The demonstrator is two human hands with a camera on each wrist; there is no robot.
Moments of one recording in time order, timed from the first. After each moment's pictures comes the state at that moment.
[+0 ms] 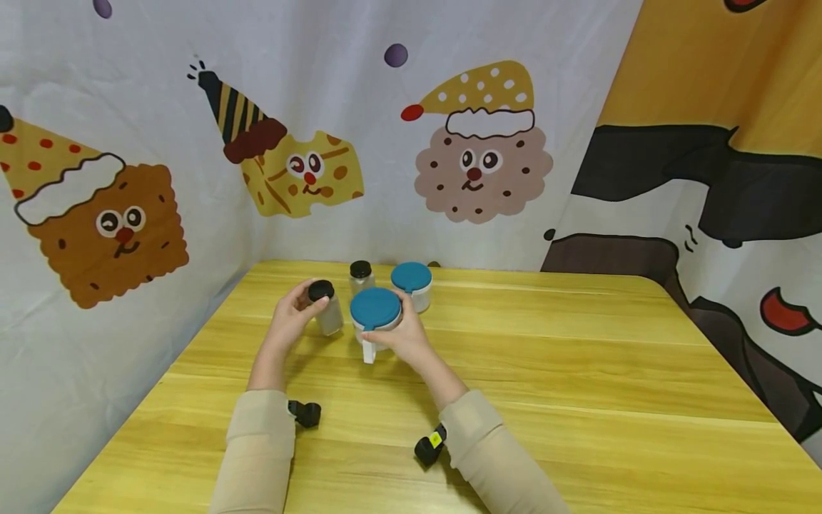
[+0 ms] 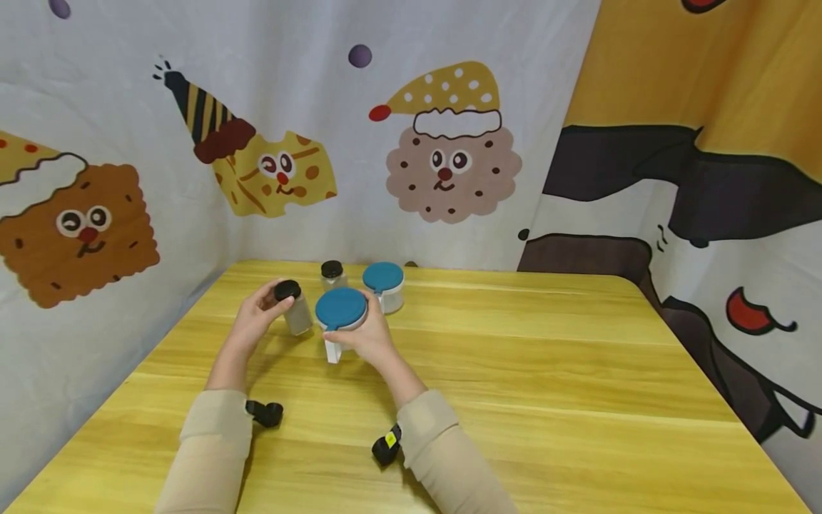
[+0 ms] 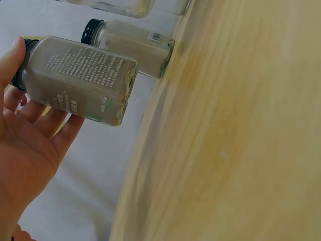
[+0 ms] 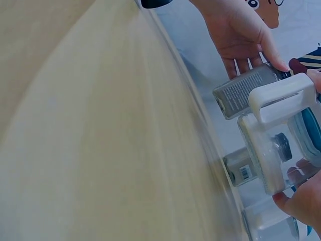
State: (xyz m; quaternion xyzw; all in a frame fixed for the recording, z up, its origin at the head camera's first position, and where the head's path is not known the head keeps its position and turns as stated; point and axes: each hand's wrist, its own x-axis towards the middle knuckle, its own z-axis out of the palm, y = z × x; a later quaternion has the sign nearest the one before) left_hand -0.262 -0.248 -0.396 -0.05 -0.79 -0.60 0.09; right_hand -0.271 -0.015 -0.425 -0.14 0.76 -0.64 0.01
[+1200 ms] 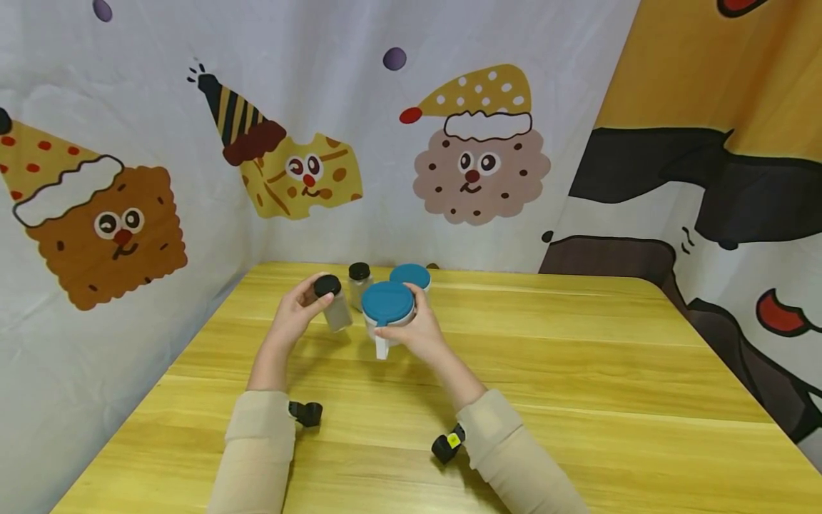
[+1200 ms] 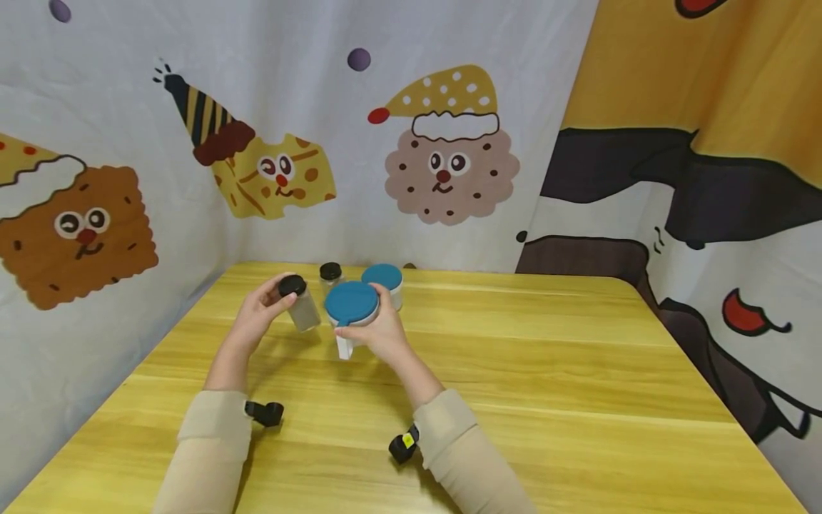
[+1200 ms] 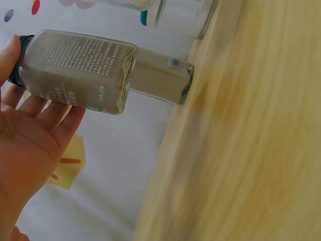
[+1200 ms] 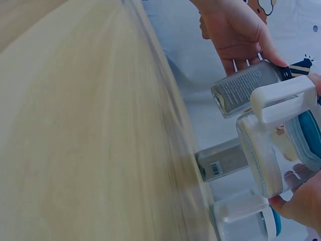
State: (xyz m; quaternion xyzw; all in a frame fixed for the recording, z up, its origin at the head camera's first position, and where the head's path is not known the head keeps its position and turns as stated) left_hand -0.267 -0.240 -0.390 -0.11 -0.77 -0.62 0.10; right_hand -0.241 0.012 -0.370 -0.16 0.75 -0.64 0.01
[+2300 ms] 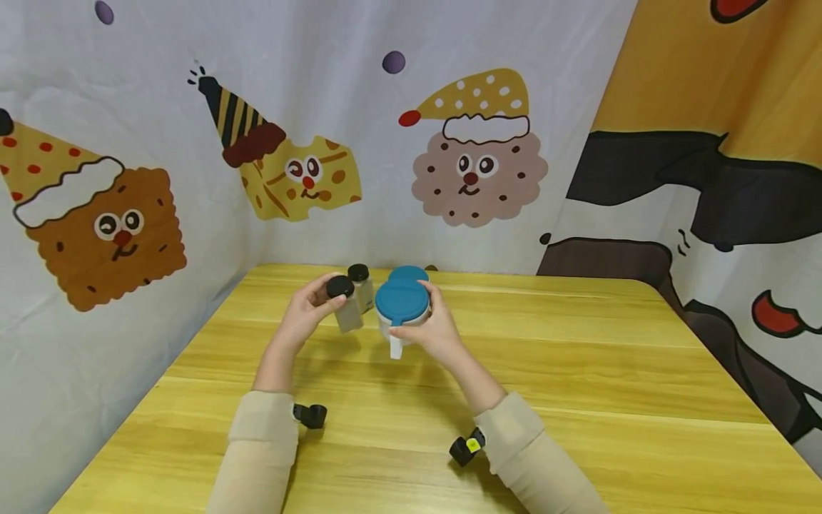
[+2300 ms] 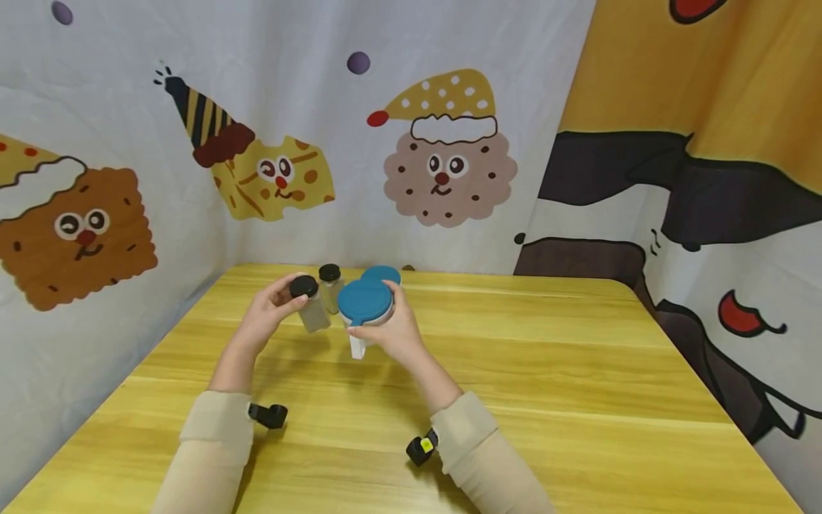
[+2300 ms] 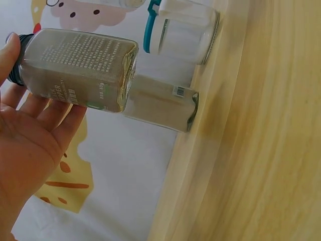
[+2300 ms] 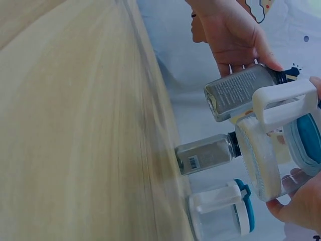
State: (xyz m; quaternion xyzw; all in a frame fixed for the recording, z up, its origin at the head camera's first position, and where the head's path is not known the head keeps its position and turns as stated) left_hand -0.263 -0.222 -0.380 -0.14 -0.77 -0.61 0.08; right_hand -0.245 0.035 -0.369 -0.15 0.75 -0.64 0.01
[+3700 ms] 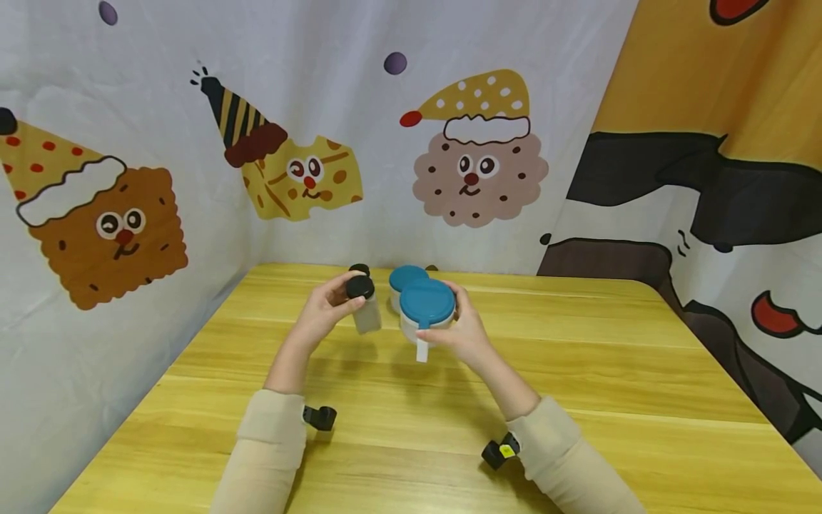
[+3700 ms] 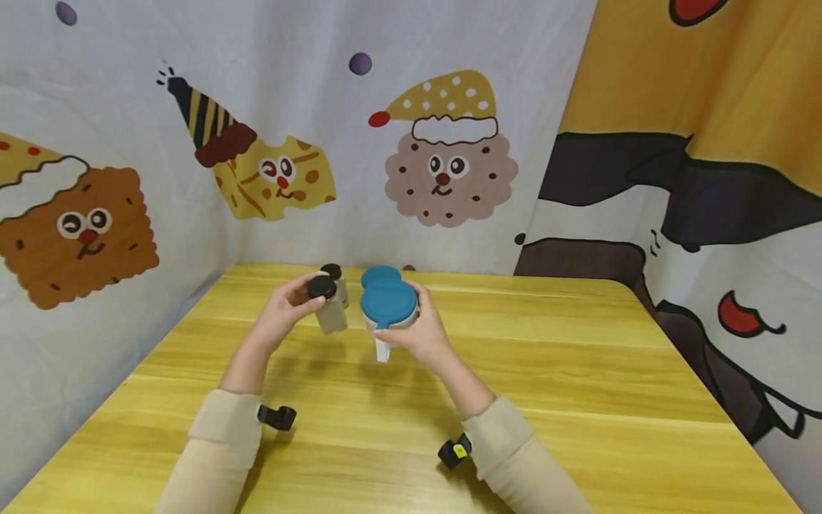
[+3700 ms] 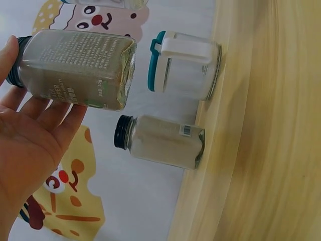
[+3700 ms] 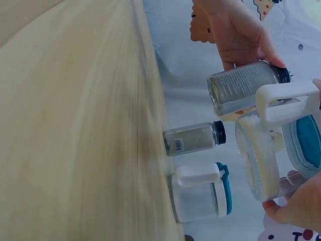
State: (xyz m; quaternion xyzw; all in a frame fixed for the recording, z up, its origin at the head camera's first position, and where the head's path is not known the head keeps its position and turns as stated) left_hand -0.248 -0.193 -0.356 -0.20 -0.76 -0.62 0.05; right_hand -0.226 0.073 -0.351 -0.16 0.76 -0.63 -0.01
